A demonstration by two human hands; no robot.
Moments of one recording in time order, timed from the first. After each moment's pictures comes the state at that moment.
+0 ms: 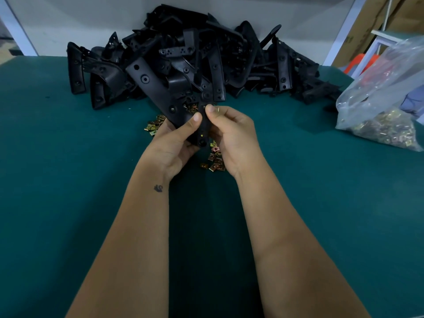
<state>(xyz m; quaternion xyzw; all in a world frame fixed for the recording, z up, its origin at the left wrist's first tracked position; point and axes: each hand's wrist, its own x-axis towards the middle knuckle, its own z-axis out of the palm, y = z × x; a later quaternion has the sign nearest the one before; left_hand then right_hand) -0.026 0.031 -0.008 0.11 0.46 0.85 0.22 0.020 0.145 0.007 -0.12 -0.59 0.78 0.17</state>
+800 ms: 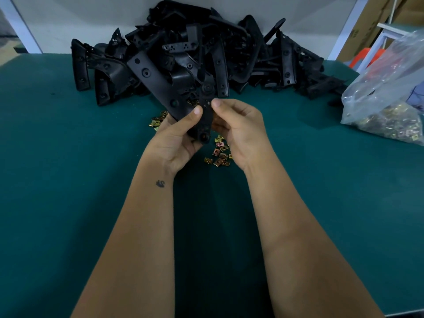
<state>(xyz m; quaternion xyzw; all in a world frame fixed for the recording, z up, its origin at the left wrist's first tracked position) -0.023 0.025 -0.005 0.11 0.42 0.87 0.23 0.027 0.149 0.014 -0.09 -0.60 0.77 0.19</state>
